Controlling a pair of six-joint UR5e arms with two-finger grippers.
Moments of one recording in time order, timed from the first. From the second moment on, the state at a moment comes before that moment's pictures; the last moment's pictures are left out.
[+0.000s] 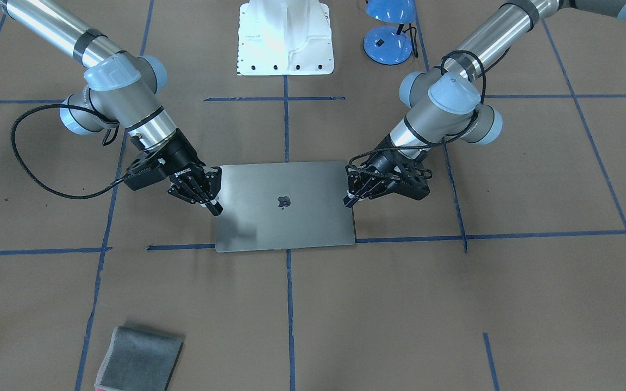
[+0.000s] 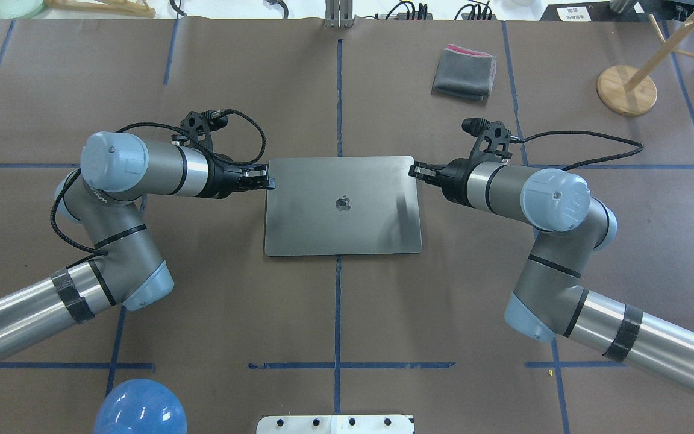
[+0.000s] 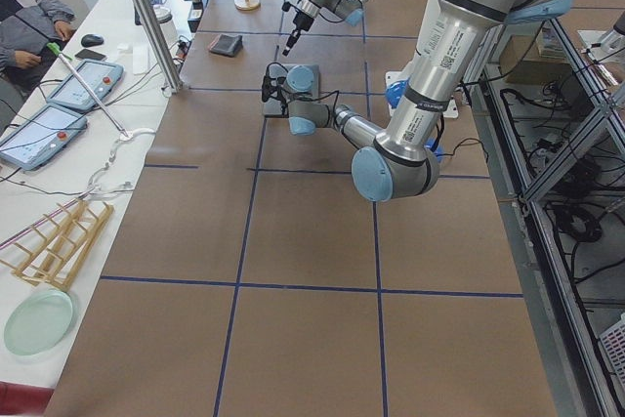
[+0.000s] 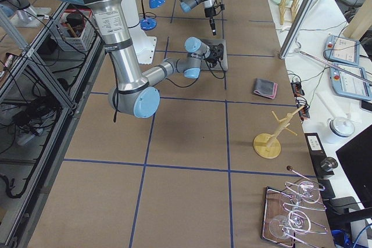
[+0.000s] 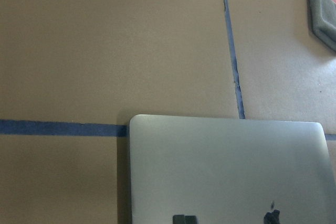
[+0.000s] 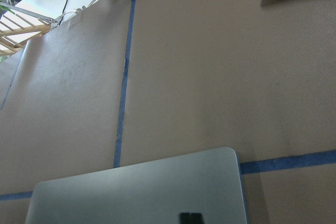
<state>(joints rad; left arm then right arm) -0.64 -2.09 -1.39 -2.61 -1.90 -1.38 0.59 -1.17 1.52 -0.56 1.63 1.44</state>
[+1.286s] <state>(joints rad) -0.88 -2.00 -1.74 -1.70 -2.09 -0.87 0.96 -1.26 1.63 -1.17 2.08 0.86</state>
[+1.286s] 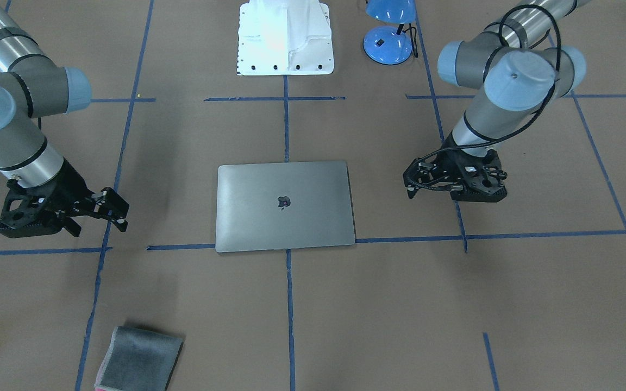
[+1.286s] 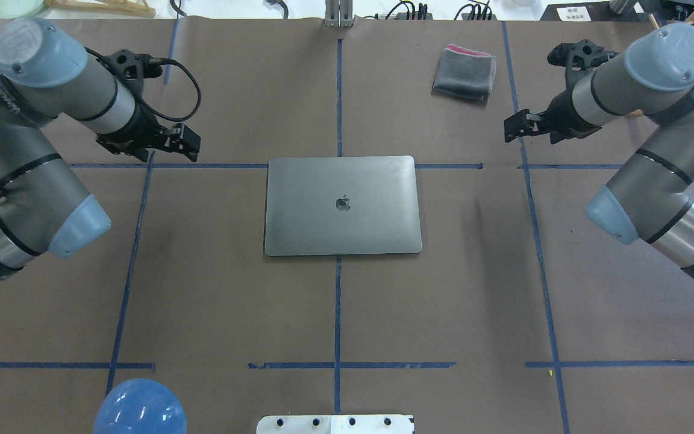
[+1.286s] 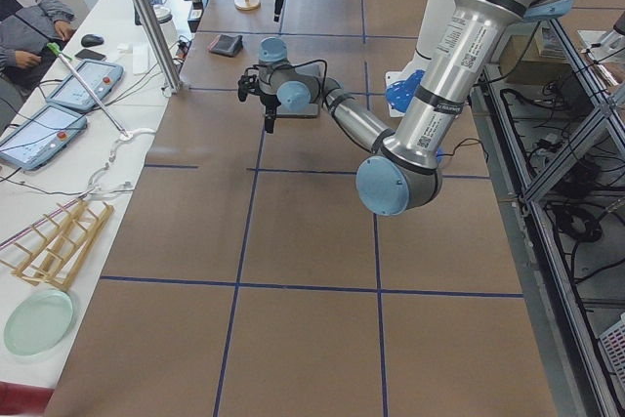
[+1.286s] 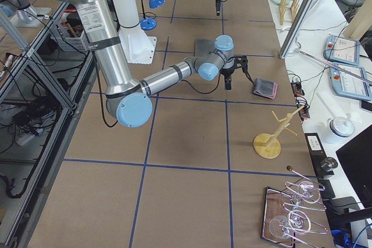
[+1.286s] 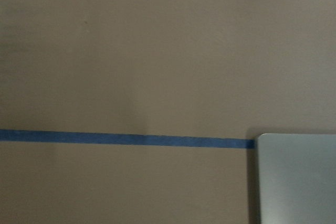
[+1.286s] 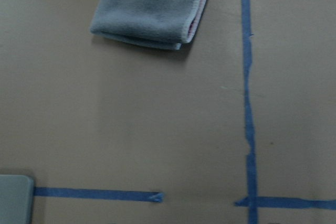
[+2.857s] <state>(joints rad) -1.42 -1.43 -1.81 -1.52 -2.34 0.02 1.58 -1.58 1.64 -1.62 2.39 -0.10</state>
